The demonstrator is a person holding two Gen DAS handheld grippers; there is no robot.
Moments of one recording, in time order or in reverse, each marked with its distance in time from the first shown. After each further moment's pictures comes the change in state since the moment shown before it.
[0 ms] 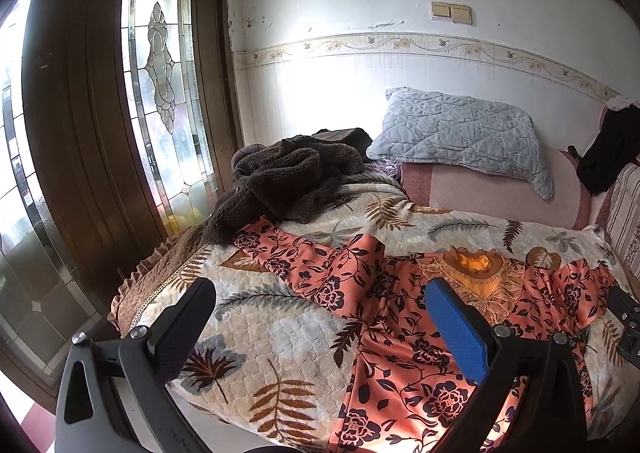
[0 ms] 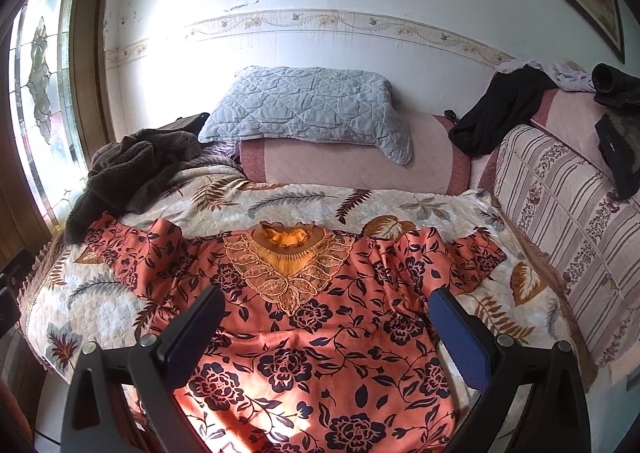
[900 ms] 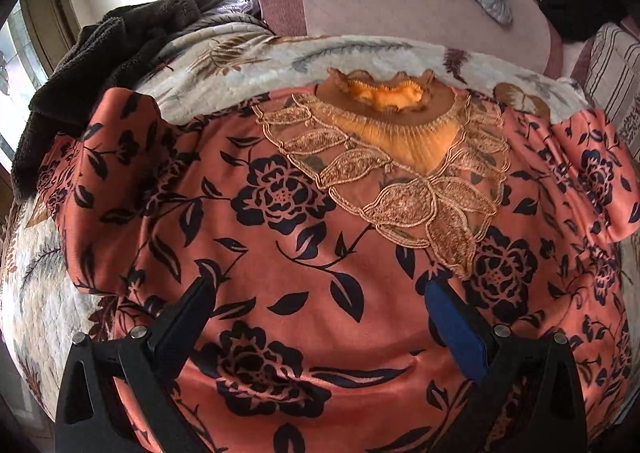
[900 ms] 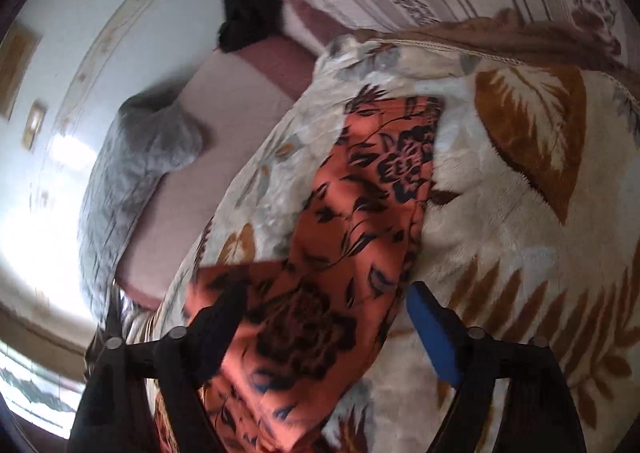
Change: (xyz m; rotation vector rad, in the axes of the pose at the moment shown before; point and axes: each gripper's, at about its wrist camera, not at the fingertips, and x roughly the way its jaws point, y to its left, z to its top) left arm 0.244 -0.209 -0.110 0.257 0.496 -0.245; right arm 0.300 -0.364 -0.066 0.976 0.166 0.079
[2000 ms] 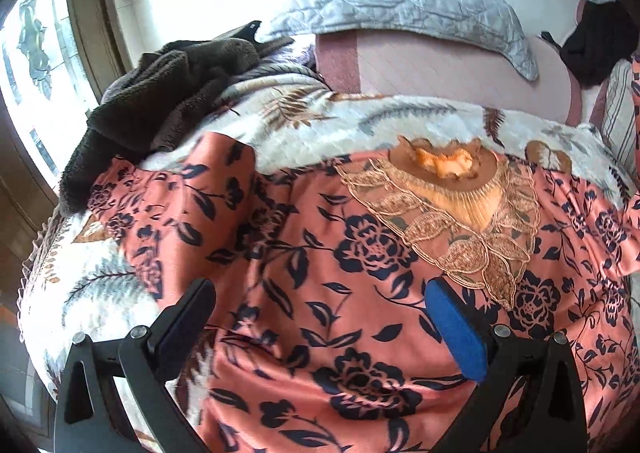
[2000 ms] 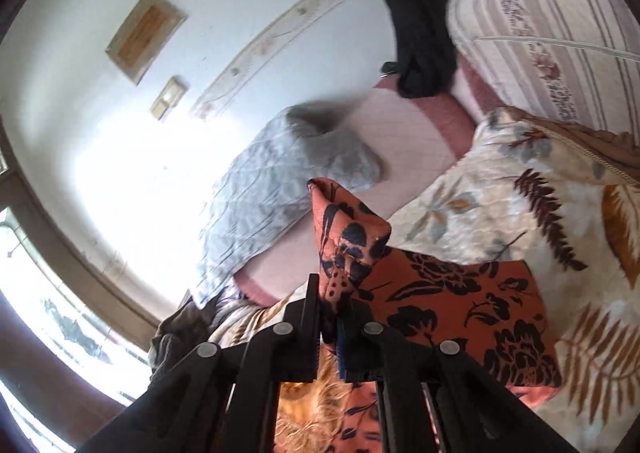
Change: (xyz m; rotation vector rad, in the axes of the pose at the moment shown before) left arm -0.060 0.071 0.006 -0.079 -0.212 0.095; right arm -0.098 0.161 -0.044 -0.301 -0.108 0.377
